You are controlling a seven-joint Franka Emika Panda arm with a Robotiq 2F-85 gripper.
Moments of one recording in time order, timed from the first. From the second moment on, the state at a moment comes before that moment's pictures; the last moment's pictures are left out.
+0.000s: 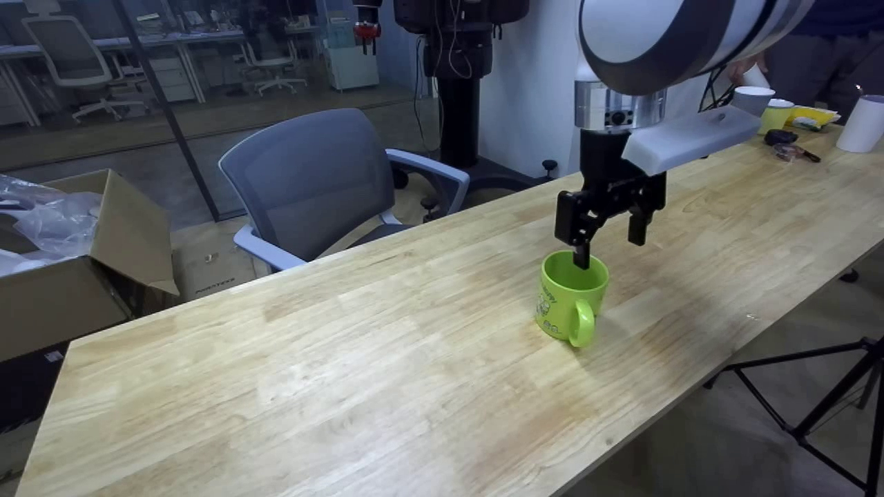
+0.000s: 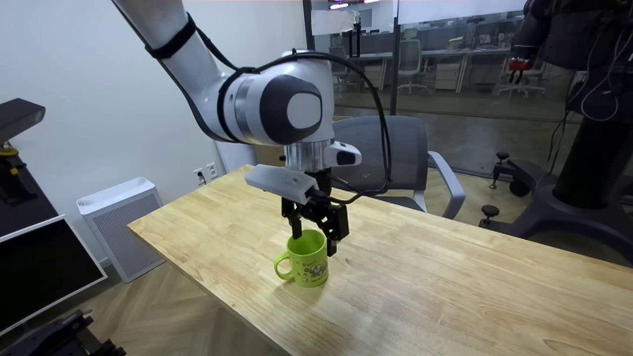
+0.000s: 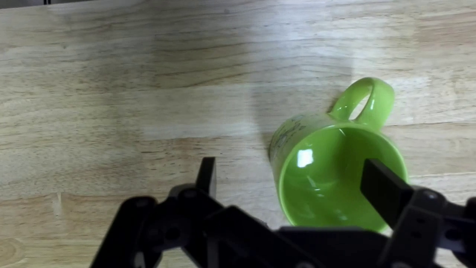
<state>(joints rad) 0.05 0.45 -0.06 -2.19 -0.04 2.50 0.12</state>
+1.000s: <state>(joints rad) 0.03 0.54 -0.06 -2.19 -0.04 2.58 0.11</state>
